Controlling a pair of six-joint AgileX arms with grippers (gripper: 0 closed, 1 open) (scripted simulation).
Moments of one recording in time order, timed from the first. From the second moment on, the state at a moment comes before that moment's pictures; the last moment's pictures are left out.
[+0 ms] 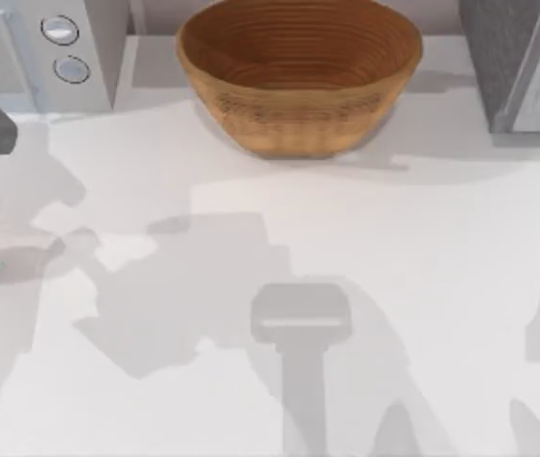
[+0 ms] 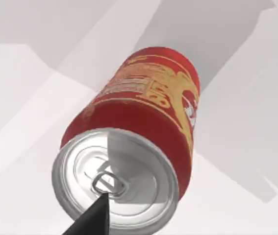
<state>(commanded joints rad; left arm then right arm) 0.07 1.90 1.48 -1.18 -0.01 0.90 0.00 0.00 0.00 0.00 0.00 0.00</state>
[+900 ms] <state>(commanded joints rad) 0.09 1.97 1.49 -1.09 0.00 0.90 0.00 0.00 0.00 0.00 0.00 0.00</state>
